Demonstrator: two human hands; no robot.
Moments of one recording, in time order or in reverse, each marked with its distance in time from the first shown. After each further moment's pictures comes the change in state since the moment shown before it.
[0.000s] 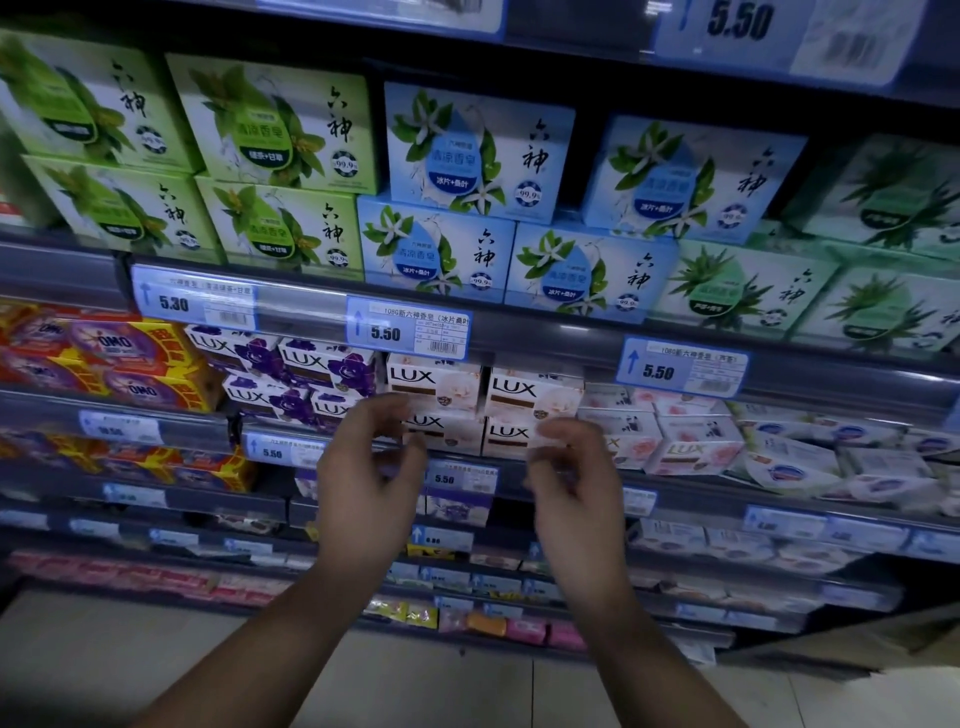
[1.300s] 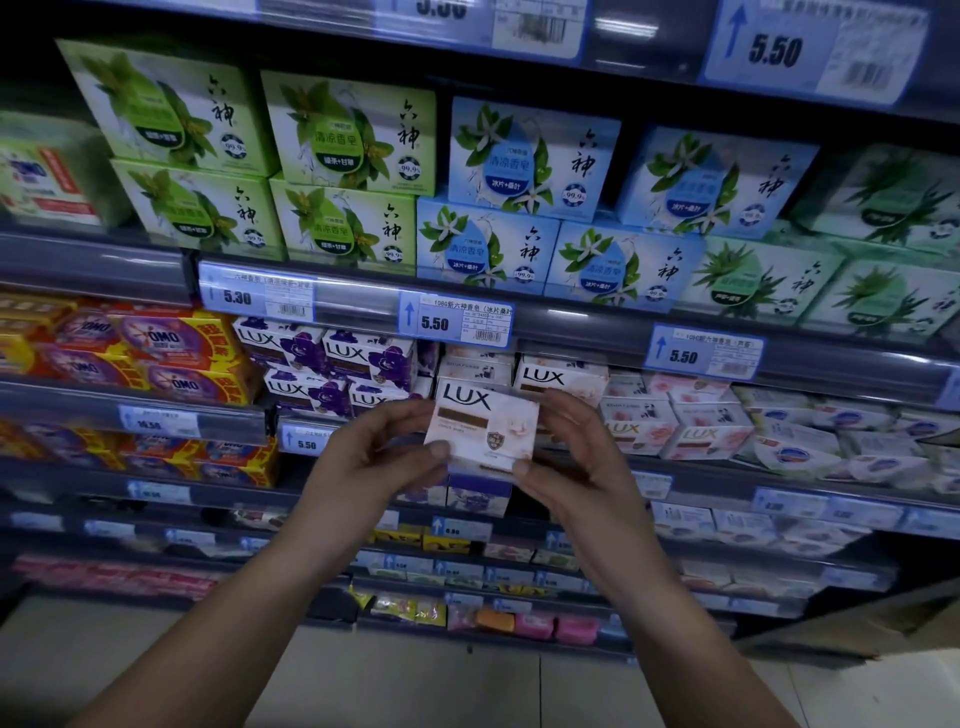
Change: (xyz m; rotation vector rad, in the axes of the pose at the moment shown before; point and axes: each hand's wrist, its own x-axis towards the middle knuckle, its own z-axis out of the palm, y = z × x) left_hand 0.008 0.000 -0.063 -0.576 -0.434 -0.362; right_hand -0.019 -0.017 0.004 0.326 -0.338 0.032
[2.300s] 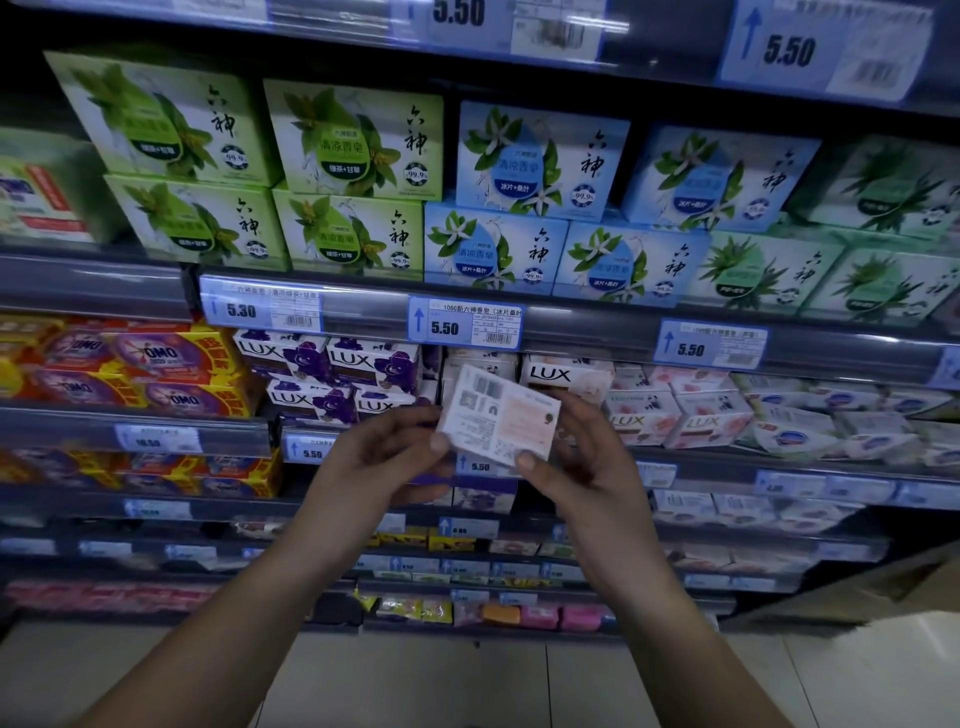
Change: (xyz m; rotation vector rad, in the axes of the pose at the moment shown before) left_hand 0.002 0.013 -0.014 0.005 -0.062 -0.080; right_hand -0.003 -0.001 0.021 -0.031 0.125 -0.047
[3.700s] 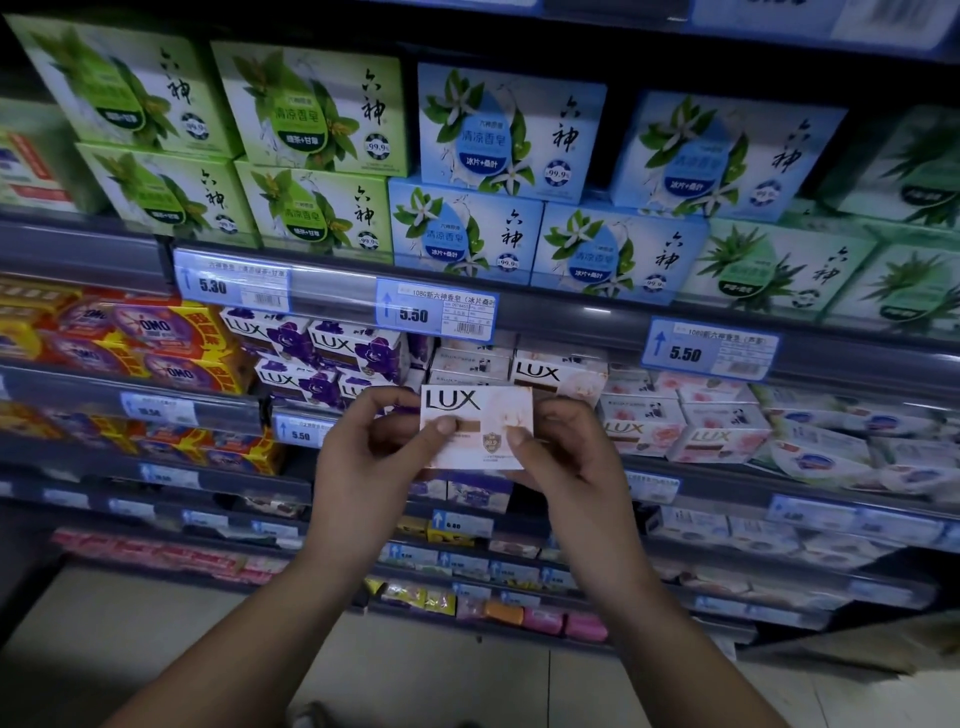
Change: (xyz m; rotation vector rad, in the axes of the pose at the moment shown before) left_hand 0.004 -0.021 0.053 0.156 0.364 0.248; right_hand 0.014 0.001 -0.021 -0.119 -0.068 -0.013
